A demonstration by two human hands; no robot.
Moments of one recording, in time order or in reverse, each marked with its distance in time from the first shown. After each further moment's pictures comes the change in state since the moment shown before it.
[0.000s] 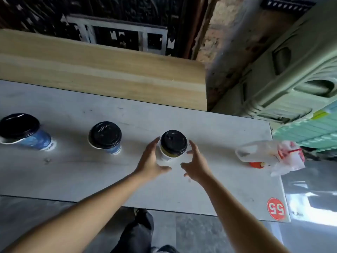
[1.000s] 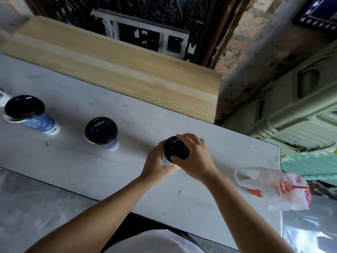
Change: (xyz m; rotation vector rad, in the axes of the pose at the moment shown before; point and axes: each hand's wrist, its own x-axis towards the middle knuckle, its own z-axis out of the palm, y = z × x) left_hand 0.016 0.049 0.047 -0.098 0.266 -0.176; right_hand 0.020 -0.046 -0.063 -0.373 -0.019 -0.566
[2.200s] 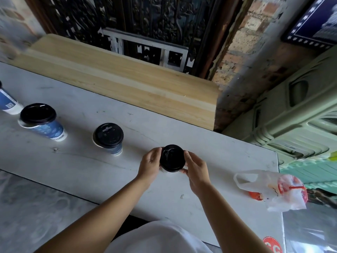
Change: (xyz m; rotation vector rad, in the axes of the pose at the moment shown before) left_hand -0.004 0.005 -0.021 -0.436 0.153 -0.257; right_hand -0.010 0.013 0.051 1.017 0.182 0.499
